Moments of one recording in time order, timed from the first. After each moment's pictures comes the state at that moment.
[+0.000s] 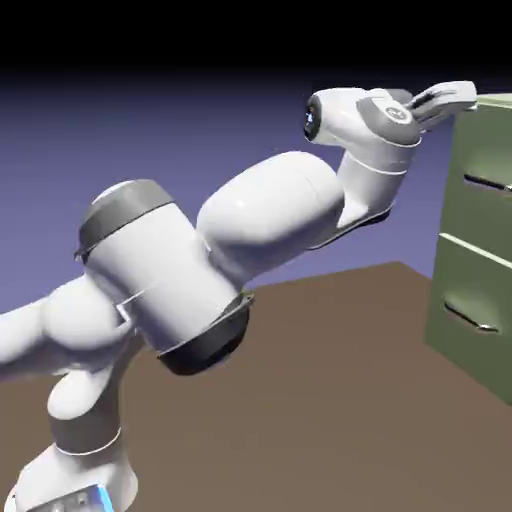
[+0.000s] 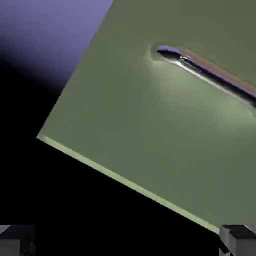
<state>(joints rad) 1.75 -1.06 -1.30 -1.82 -2.29 2.65 -1.79</state>
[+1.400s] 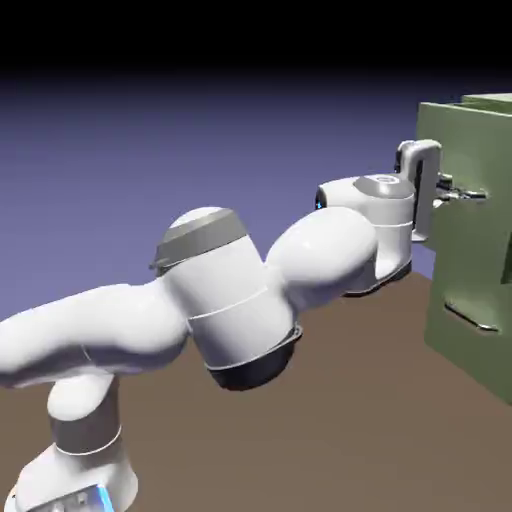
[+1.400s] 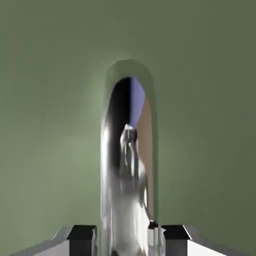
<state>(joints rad) 1.84 -1.13 -1.44 -1.99 -2.77 2.44 -2.25</state>
